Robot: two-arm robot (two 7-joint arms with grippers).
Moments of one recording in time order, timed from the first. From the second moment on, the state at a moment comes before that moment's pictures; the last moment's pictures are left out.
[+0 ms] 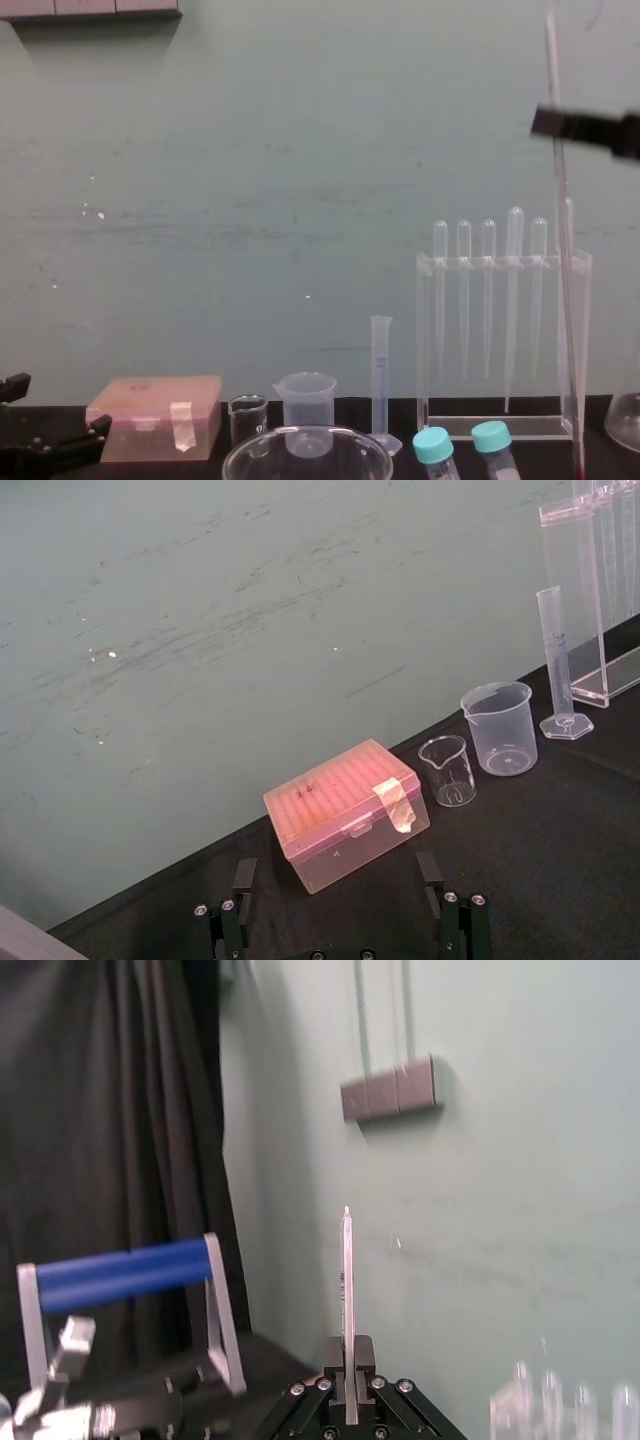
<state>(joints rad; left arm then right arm) -0.20 0.60 0.45 -1.41 -0.25 -0.12 0.03 0.30 0.62 -0.30 -1.65 0.82 -0.01 0.57</state>
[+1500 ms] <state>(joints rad) -0.20 0.60 0.45 -1.41 -0.25 -0.12 0.03 0.78 0.40 -0.67 -1.37 0.96 0.07 0.95</state>
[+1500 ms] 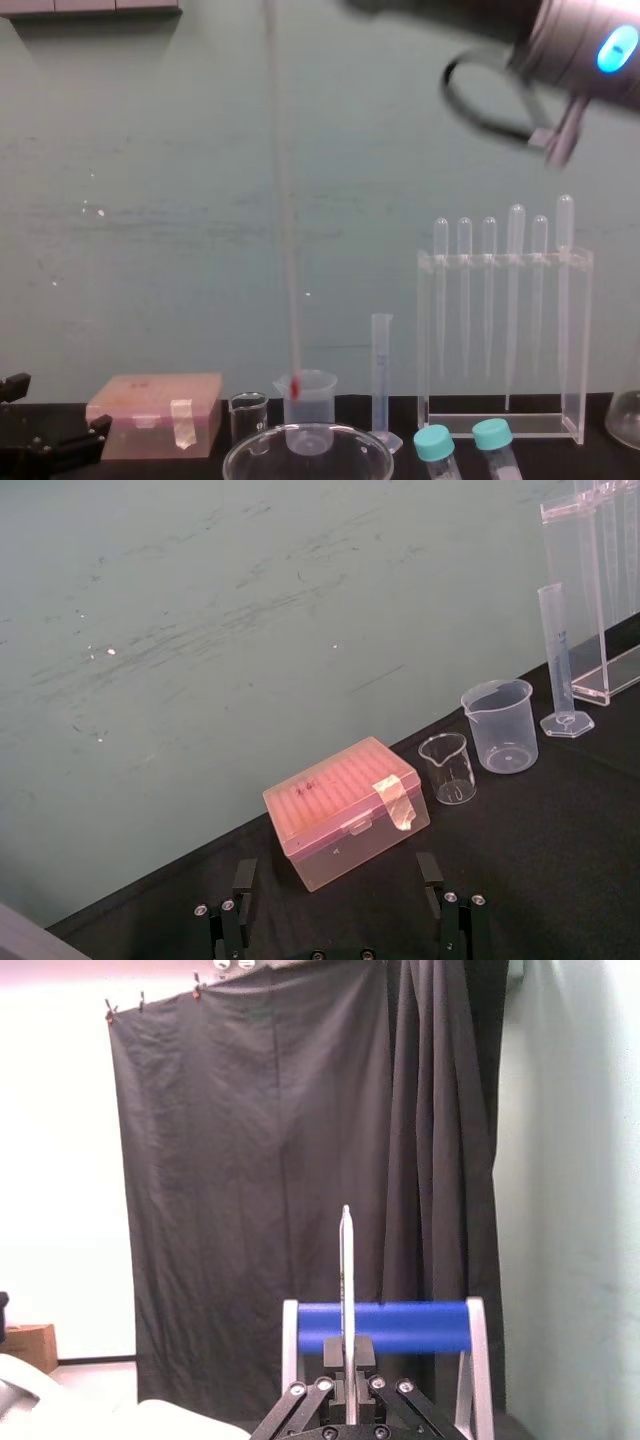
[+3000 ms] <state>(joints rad) -0.20 0.60 0.45 -1.41 -0.25 -0.12 0.03 0.66 0.31 -0.69 -1.14 0.78 -0.14 0.97</state>
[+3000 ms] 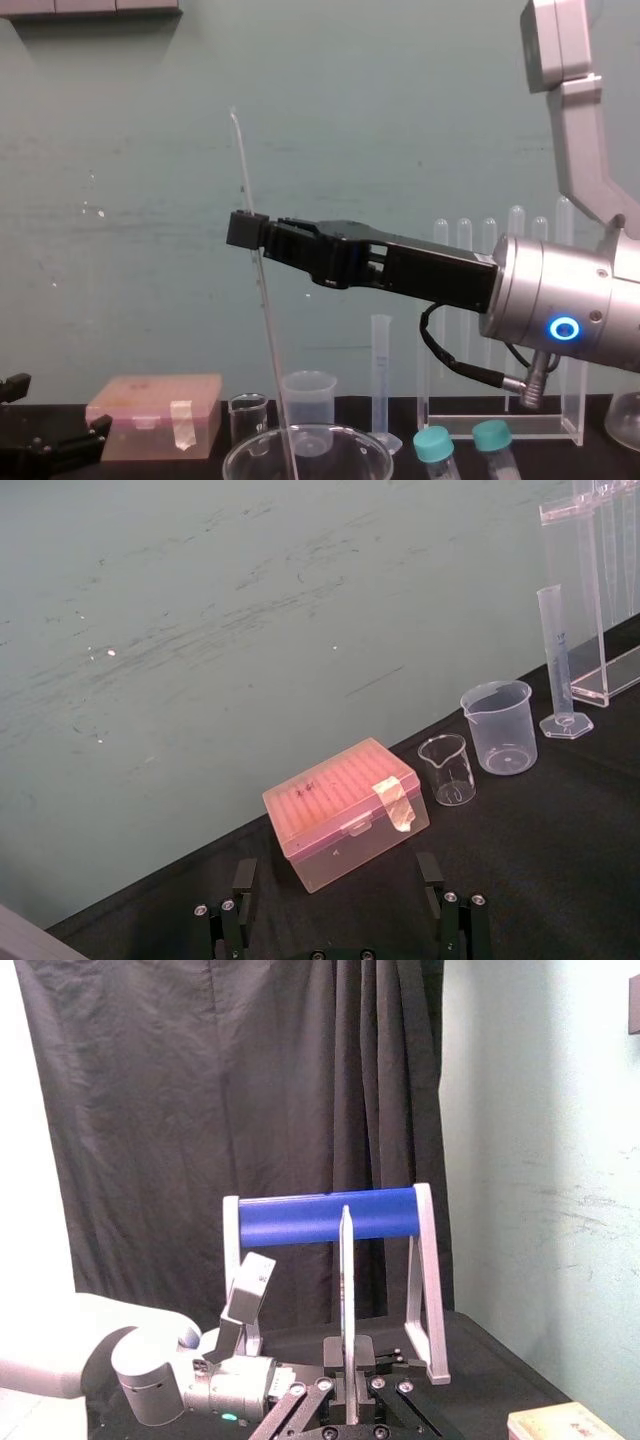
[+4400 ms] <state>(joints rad) -0.20 0.60 0.45 -1.41 -0.25 -0.12 0.03 0.62 0.33 -0.67 -1.20 0.76 -0.12 0.94</state>
